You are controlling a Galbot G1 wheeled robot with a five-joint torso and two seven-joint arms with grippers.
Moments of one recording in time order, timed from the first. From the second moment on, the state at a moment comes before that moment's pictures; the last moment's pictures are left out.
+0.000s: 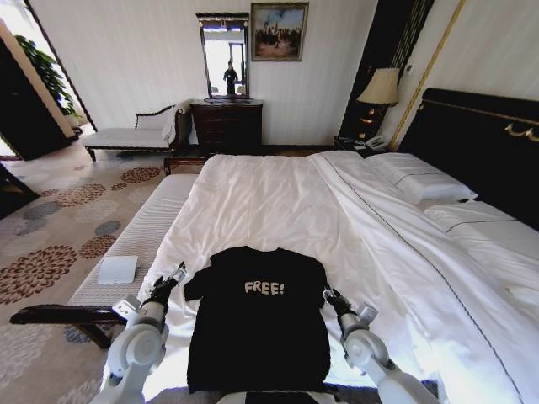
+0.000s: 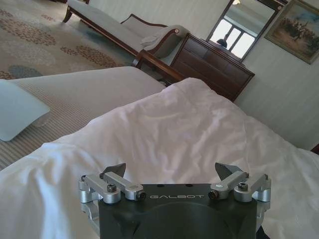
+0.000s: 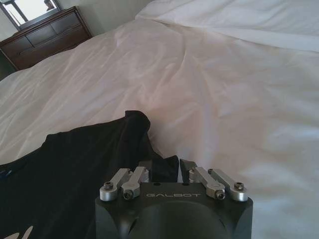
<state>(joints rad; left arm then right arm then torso) 1.52 -1.34 -0.67 -2.17 -0.90 0.34 -0.42 -1.43 1.00 0.29 1.85 1.02 -0.02 0.48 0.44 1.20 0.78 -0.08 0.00</state>
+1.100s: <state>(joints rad) 1.52 -1.35 -0.66 -2.17 -0.89 0.33 -0.42 -1.26 0.88 0.28 1.80 1.06 -0.05 0.49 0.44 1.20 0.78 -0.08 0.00</state>
